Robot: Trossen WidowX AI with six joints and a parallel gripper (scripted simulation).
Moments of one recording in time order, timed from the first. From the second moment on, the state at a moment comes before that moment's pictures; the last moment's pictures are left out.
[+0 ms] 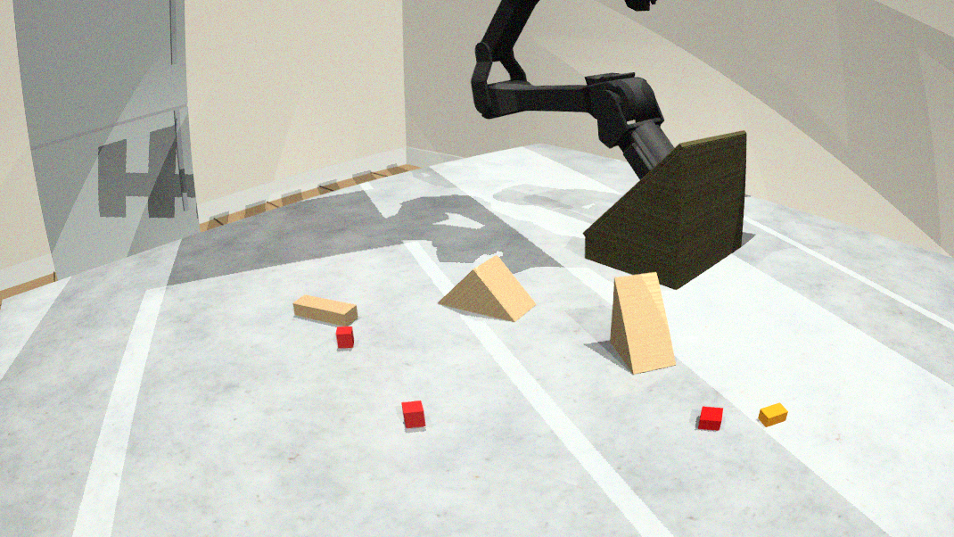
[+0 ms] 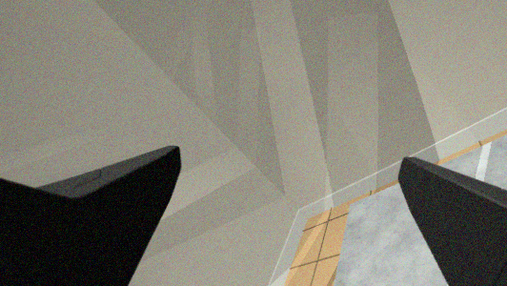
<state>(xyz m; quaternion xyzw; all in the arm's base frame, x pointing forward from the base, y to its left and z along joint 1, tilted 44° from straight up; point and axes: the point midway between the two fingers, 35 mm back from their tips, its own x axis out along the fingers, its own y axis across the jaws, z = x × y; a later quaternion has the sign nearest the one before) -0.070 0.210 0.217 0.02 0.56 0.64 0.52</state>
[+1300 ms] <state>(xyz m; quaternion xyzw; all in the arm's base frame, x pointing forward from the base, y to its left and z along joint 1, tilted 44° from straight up) 0.273 -0.073 0.109 0.35 0.62 -0.43 0.55</state>
